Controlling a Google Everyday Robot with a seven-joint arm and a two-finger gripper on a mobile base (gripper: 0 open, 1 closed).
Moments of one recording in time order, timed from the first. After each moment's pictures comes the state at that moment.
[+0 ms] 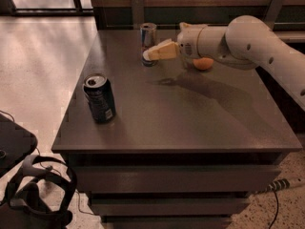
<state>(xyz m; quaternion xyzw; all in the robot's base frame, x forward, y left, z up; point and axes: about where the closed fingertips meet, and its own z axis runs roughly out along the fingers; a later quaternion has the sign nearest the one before) 0.736 -0.047 0.911 -0.37 0.70 0.22 0.57</state>
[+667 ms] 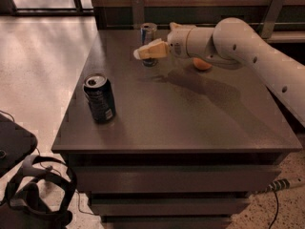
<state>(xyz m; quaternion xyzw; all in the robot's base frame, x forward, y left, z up) 0.753 -0.017 0.904 -0.37 0.69 0.24 0.57</state>
